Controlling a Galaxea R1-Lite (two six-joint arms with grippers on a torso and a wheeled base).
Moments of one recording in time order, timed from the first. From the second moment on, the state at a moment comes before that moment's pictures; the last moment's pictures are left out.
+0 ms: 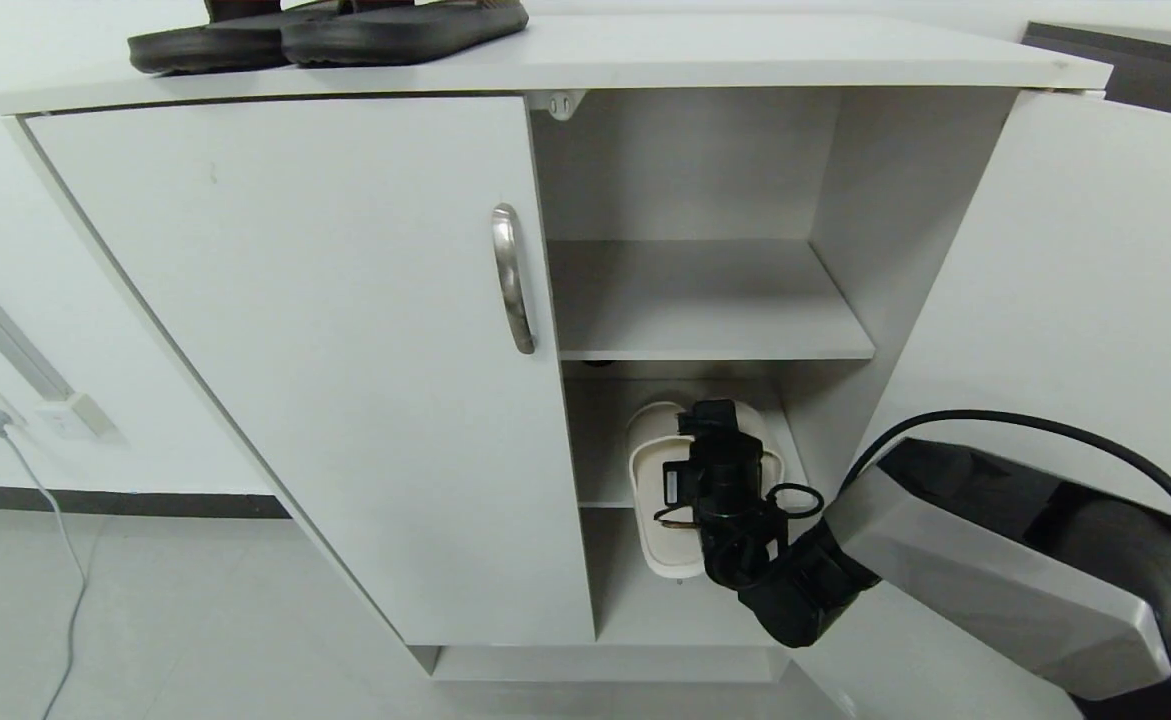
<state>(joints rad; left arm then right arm) 0.00 0.00 0.00 0.00 -0.02 0.01 0.69 2.48 -1.33 -1.02 -0.65 0.08</state>
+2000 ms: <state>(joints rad) 0.00 0.00 0.00 0.00 -0.01 0.01 0.71 2.46 -1.33 -0.98 -0.65 0.09</state>
